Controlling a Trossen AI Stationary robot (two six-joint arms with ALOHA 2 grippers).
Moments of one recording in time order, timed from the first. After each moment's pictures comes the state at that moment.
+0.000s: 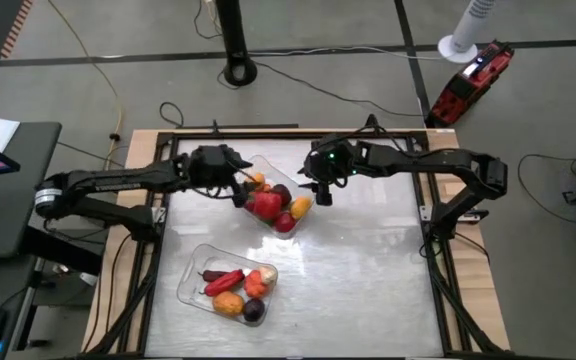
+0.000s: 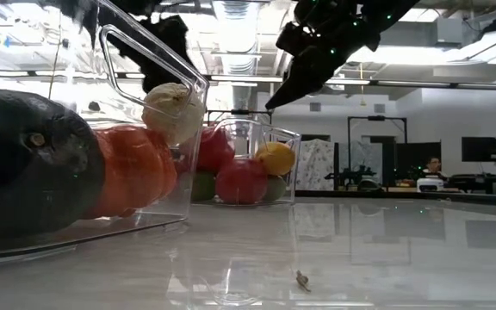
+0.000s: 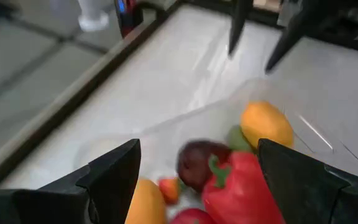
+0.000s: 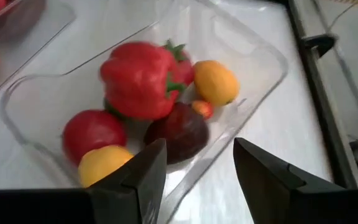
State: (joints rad) left arm 0.31 1.13 0.78 -0.17 -0.09 -0.11; right arm -0.30 1.56 1.13 -0.25 -0.16 -0.37
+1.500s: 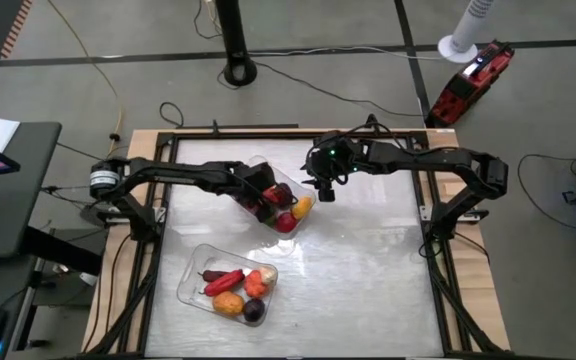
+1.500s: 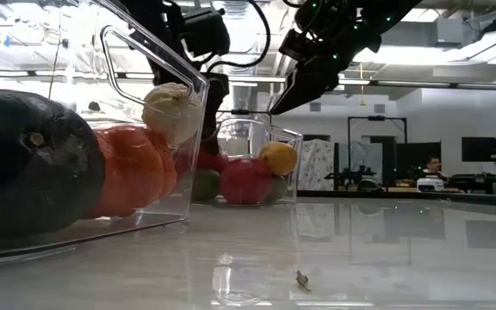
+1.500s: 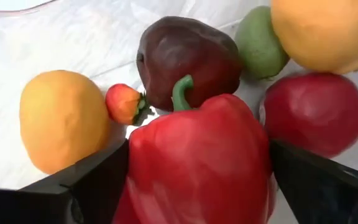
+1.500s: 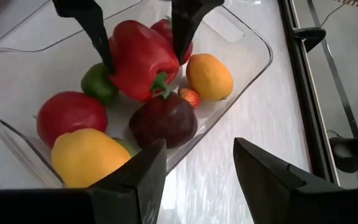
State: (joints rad) left arm 0.22 1.63 1.09 -0.55 -0.09 -0.32; right arm -0.33 1.56 1.13 -0.27 -0.14 -0.45
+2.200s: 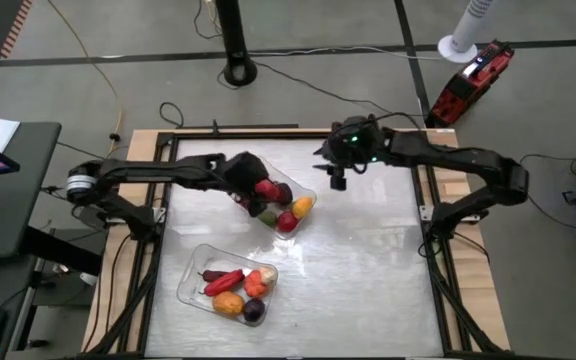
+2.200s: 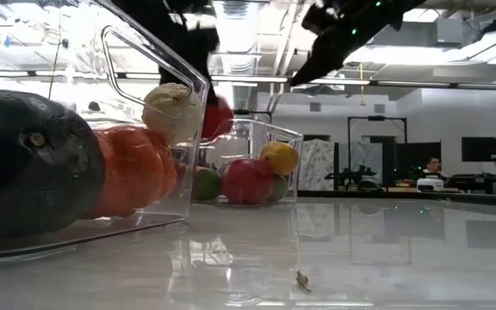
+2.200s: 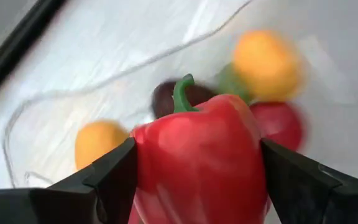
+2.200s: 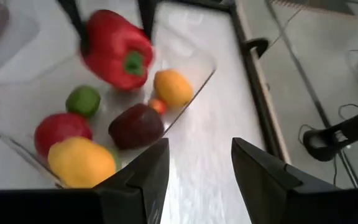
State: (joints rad) left arm 0.22 1.47 1.09 -0.54 -0.11 -0.20; right arm -0.38 1.40 1.13 -0.36 -0.11 -0.41
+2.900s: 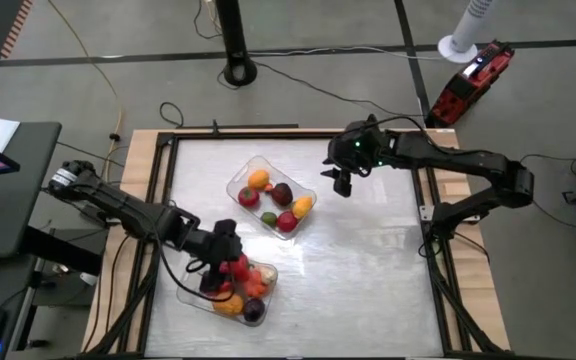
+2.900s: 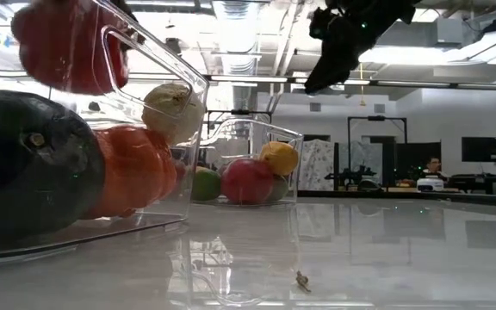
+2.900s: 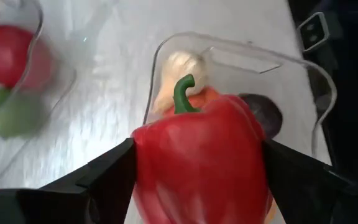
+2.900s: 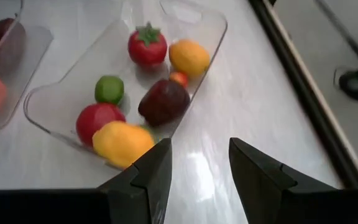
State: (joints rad) left arm -0.40 1.29 1.04 -0.69 -0.03 -0.31; right arm -0.36 1.34 1.13 -0.50 -0.10 -0.14
